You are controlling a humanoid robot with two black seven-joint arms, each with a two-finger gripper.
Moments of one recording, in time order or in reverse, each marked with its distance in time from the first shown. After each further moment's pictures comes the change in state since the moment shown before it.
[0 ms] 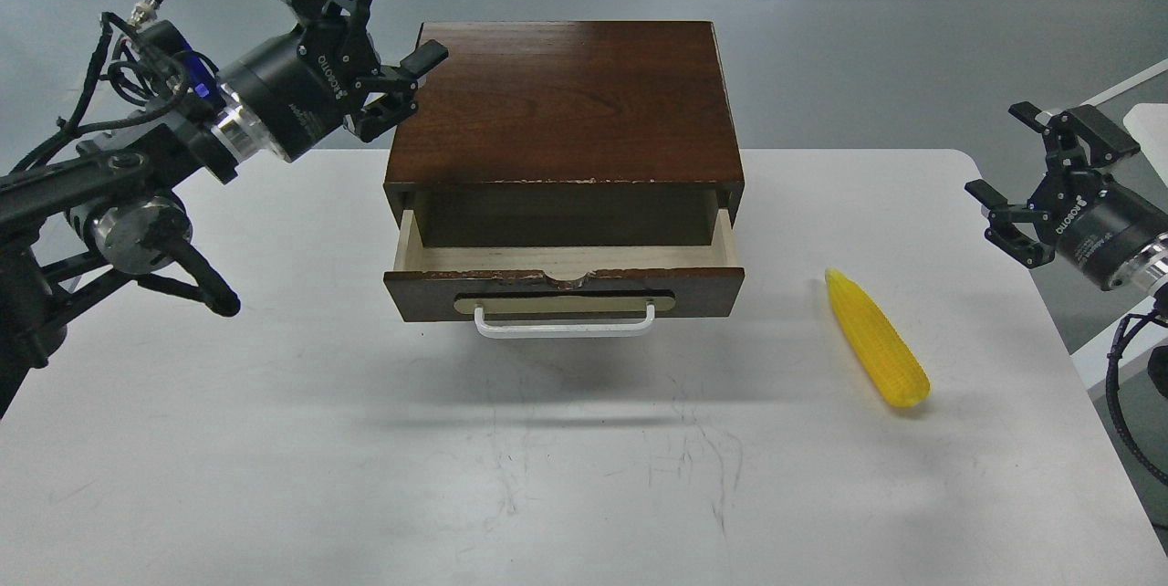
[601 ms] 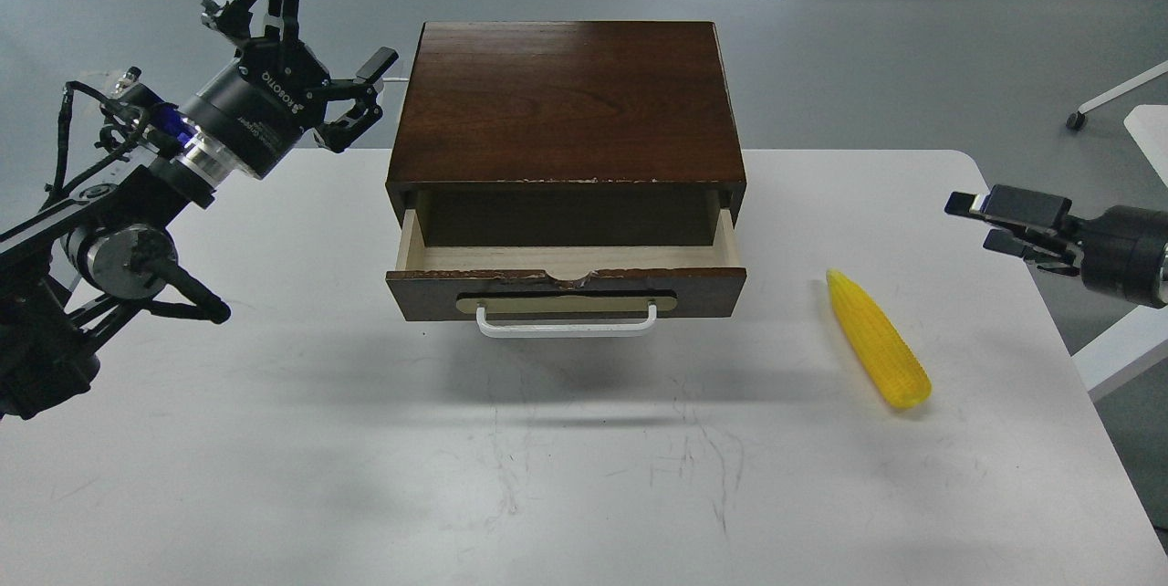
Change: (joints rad) left arm 0.162 -0.087 -0.194 0.143 -0.030 -0.128 0.000; right arm 0.104 -0.143 -0.077 0.172 -1.038 -0.054 0.000
